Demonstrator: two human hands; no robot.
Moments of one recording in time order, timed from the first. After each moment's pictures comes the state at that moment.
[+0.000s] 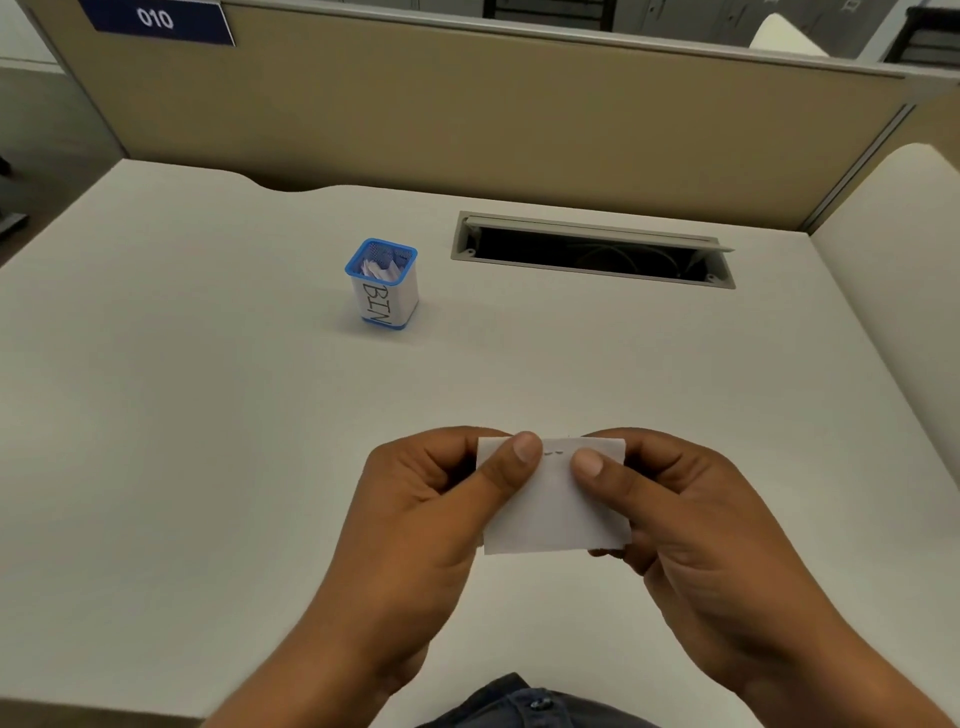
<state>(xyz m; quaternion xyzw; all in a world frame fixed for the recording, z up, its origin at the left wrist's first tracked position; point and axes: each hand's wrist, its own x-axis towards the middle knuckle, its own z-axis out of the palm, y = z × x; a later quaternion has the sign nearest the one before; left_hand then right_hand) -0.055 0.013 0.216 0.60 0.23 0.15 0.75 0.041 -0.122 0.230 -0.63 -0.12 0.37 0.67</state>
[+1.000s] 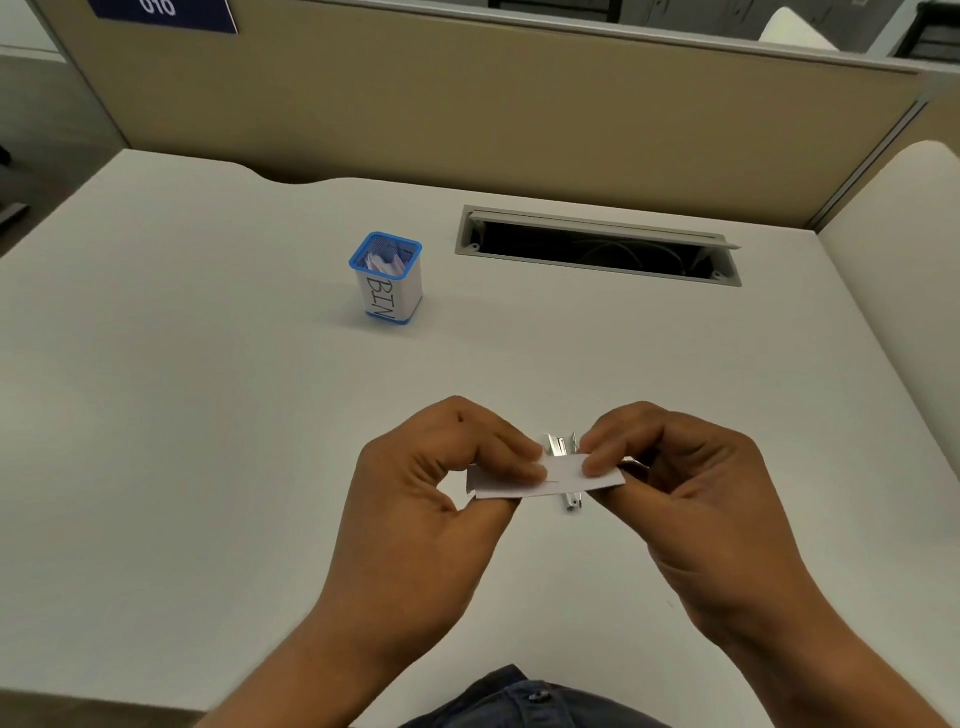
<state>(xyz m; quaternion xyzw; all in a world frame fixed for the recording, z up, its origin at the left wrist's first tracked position) -0.058 0.023 0.209 0.80 0.16 0.28 0.51 0.054 -0.116 0.216 -0.69 -0.28 0.20 0.64</state>
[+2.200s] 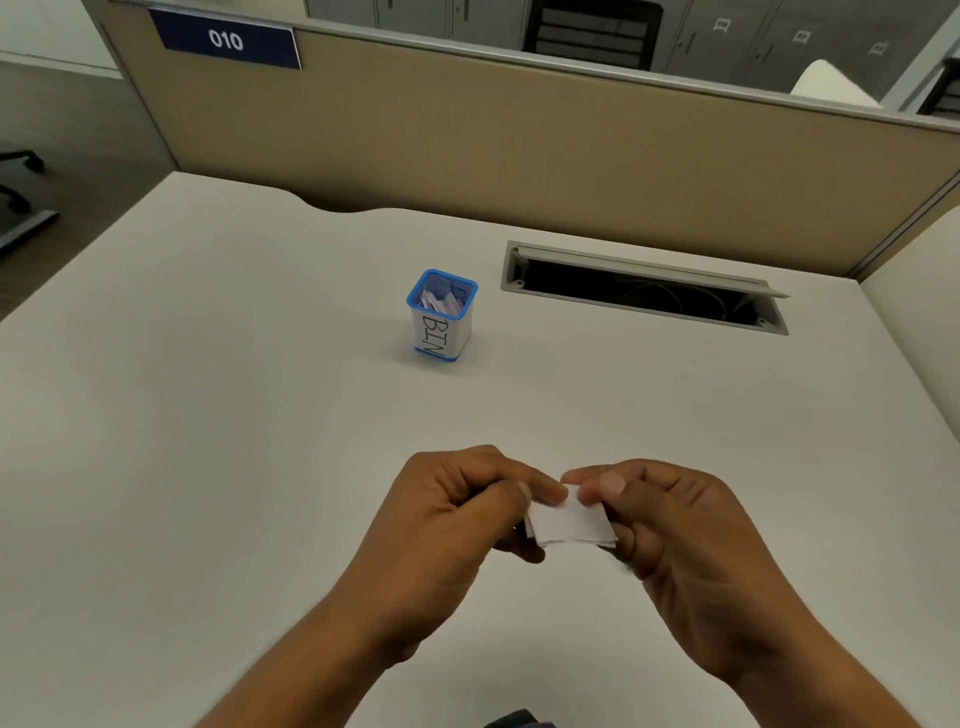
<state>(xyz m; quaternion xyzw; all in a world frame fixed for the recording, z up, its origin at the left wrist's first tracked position) -0.062 0.097 0.198 0.64 0.19 0.13 0.74 0.046 -0.050 0.205 -0.62 -0.13 0.36 0.68</state>
